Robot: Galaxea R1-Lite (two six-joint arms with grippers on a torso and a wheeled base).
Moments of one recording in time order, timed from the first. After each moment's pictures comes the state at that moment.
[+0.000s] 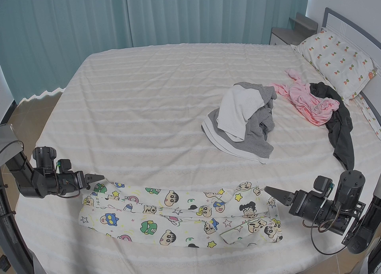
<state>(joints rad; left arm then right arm) 0.26 2.15 -0.68 -0.72 -0.63 -0.14 0.46 1.86 -0.02 -1.55 0.10 0.71</state>
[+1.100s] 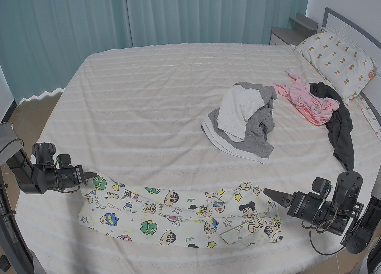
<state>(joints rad) 0.27 2.16 -0.74 -0.72 -0.70 -0.17 0.46 1.88 -0.02 -1.55 0.10 0.71</state>
